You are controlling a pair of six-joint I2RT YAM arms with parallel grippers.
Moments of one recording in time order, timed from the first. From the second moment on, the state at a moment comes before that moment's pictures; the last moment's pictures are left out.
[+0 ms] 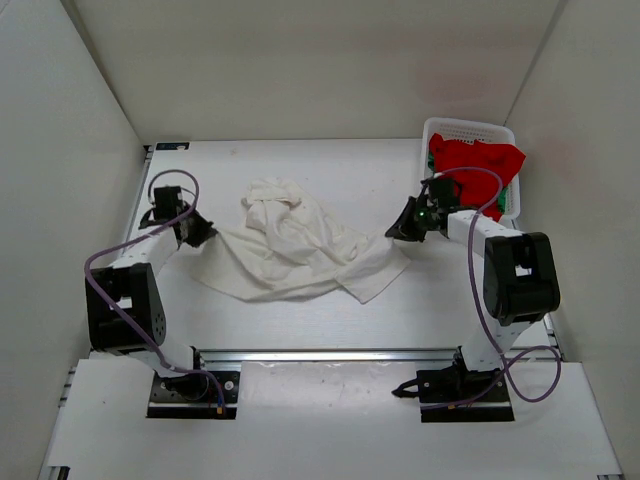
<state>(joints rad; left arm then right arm) 0.10 1.52 0.86 -0.24 0.15 -0.73 0.13 1.72 1.01 -0.22 -0.44 0.58</state>
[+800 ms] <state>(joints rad) 0.25 1.46 0.69 -0.23 0.01 -0.72 0.28 1.10 0.51 -0.08 -0.33 0.60</state>
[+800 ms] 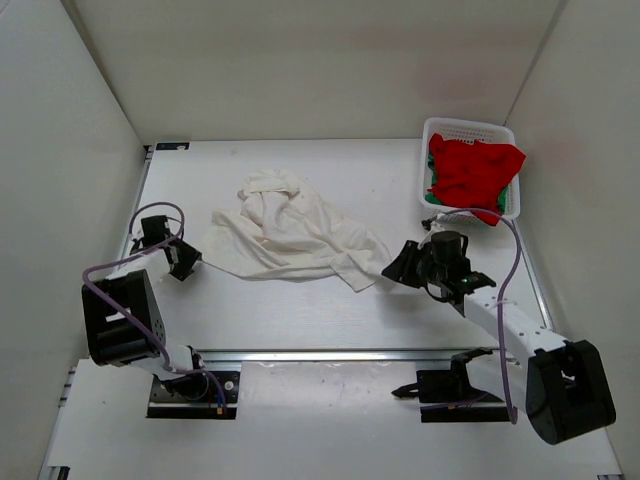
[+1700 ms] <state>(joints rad) 0.19 1.55 0.75 -0.11 -0.05 -0.77 0.12 1.05 0.37 -0.05 -0.33 0.59</state>
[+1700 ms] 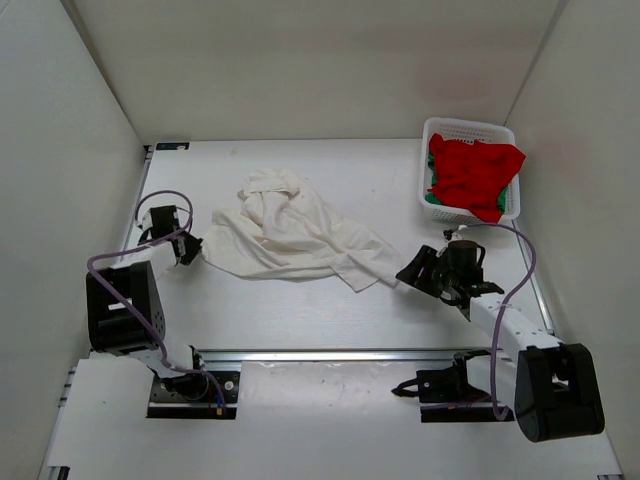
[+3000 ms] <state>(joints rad) 0.03 1.26 0.70 -0.16 0.05 -0.68 0.35 1.41 0.59 0.08 -0.12 0.42</state>
